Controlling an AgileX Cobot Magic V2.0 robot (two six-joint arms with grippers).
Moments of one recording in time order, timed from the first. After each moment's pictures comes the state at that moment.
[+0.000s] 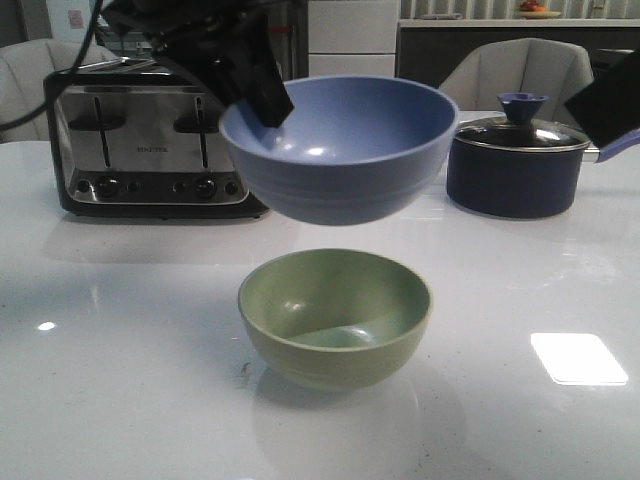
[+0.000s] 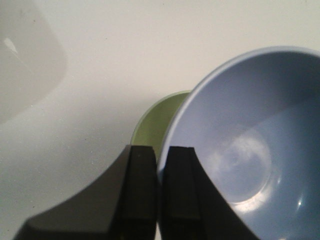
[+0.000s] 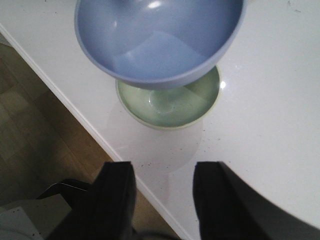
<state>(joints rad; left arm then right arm) -0.62 1.66 -1.40 -0.22 0.83 0.15 0.51 0.87 -0.72 0.32 0.67 -0.36</state>
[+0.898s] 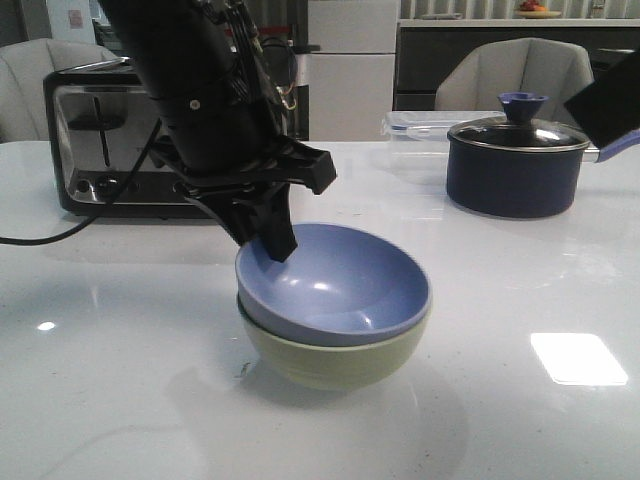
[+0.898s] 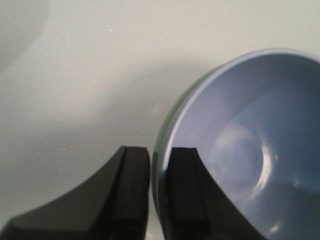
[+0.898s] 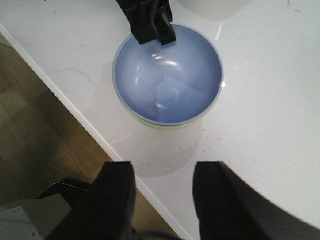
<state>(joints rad) -0.62 1.89 -1.40 -0.18 0.78 0.15 0.51 0.87 -0.72 0.32 0.67 -0.36</state>
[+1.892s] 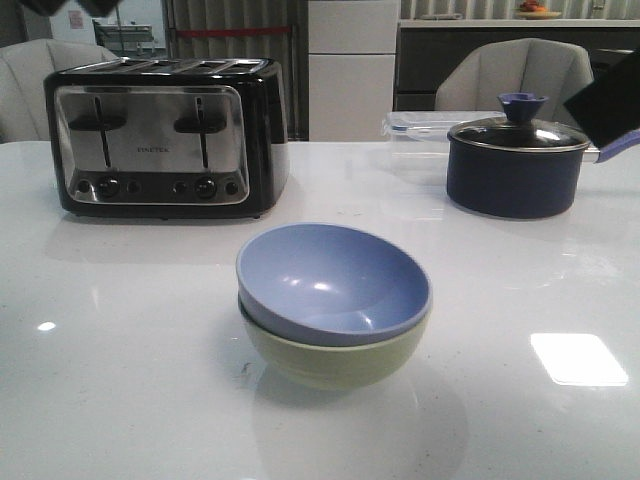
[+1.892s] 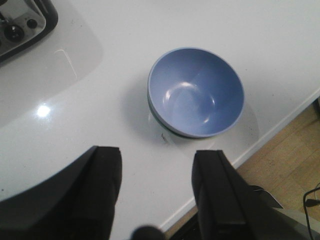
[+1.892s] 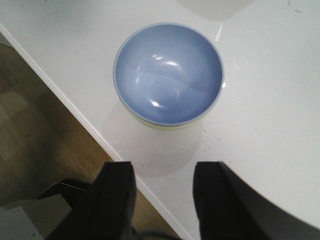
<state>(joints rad) -0.62 1.08 -1.06 -0.12 0.87 0.15 0.51 0.87 -0.72 0.32 0.67 -0.36</state>
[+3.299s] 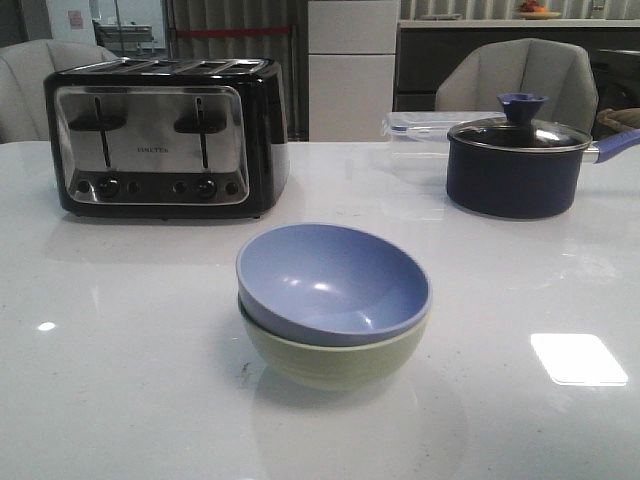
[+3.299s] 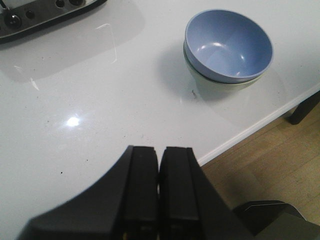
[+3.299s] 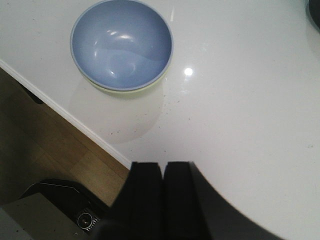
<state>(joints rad) -0.62 0.61 -0.74 0.04 0.92 -0.01 0.49 0.69 -0.72 0.11 0.85 -0.13</state>
